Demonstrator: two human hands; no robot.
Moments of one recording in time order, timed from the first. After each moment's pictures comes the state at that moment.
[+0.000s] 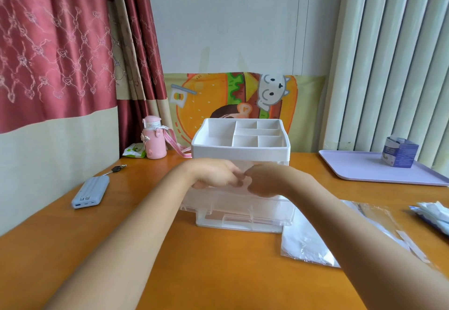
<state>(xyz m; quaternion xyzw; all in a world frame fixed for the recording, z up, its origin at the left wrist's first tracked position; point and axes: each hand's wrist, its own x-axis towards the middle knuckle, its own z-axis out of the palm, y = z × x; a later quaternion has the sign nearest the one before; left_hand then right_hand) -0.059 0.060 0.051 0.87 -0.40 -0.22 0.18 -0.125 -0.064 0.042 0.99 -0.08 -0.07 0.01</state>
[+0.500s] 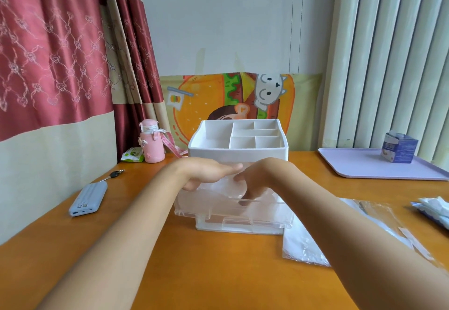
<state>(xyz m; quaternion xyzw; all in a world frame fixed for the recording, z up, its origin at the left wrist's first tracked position) -0.052 0.061 0.058 0.88 -0.26 -0.29 0.26 -0.109 -0.057 0.054 0.98 -0.05 -0.17 0.10</state>
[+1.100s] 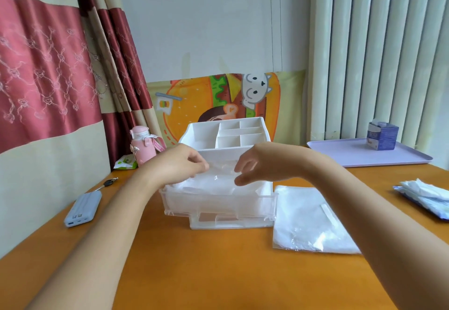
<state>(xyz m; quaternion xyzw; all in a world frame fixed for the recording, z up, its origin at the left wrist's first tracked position) -0.071 0.096 0.072 0.90 -0.33 -0.02 0.27 -0.183 -0.085 0.078 0.99 0.00 0.04 -0.14</state>
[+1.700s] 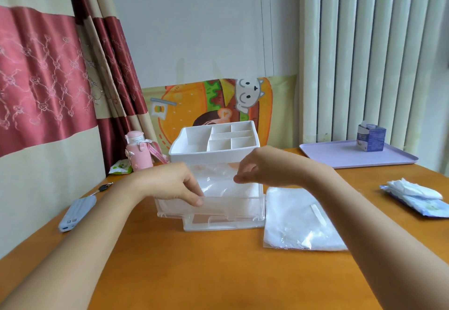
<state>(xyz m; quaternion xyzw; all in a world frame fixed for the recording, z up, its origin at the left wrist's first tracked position) -0.087 0.102 0.072 0.90 -0.40 -0.13 0.10 -0.200 -0.098 0.067 0.98 0.02 0.10 -0.16</state>
